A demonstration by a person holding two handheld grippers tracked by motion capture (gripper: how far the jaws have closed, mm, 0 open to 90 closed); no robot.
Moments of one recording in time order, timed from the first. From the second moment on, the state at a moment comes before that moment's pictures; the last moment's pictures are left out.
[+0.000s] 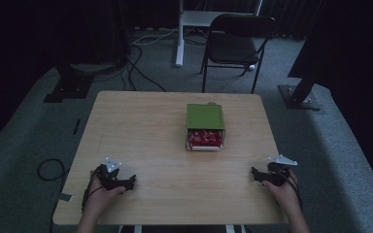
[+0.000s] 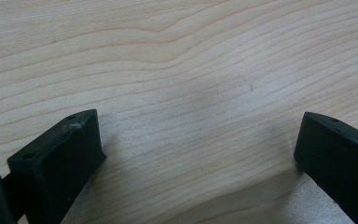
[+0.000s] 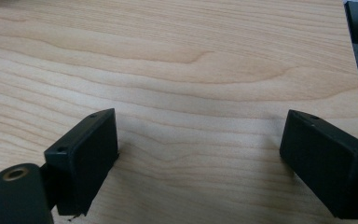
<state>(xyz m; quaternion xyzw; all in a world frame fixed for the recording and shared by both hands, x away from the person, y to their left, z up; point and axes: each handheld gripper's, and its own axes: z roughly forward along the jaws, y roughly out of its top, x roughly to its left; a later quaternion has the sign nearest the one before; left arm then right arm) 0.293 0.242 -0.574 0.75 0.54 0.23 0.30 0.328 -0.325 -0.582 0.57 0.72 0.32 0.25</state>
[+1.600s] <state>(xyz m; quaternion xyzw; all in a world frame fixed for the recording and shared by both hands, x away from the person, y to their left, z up) 0.307 0.122 -0.545 0.86 0.30 0.29 0.29 0.328 -0.325 -0.582 0.57 0.72 0.32 0.25</state>
